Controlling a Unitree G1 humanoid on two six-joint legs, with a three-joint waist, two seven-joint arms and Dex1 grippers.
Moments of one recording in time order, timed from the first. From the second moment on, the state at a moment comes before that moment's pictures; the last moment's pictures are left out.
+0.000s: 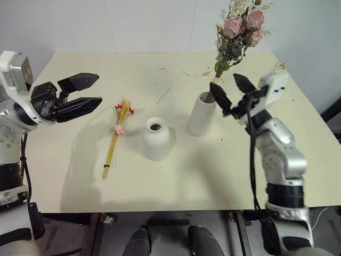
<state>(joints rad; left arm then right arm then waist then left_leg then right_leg) -0.71 0.86 0.36 0.21 -0.81 0.58 -1.27 -0.53 -0.42 -0.19 -0.27 0.55 0.44 0.47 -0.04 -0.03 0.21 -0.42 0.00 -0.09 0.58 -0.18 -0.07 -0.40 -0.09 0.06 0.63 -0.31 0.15</state>
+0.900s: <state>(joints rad) -0.66 0.69 0.26 0.20 -0.50 0.61 -0.69 -0.38 -0.91 -0.32 -0.56 1.00 0.83 0.71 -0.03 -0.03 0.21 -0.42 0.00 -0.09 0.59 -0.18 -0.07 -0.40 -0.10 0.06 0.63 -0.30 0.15</state>
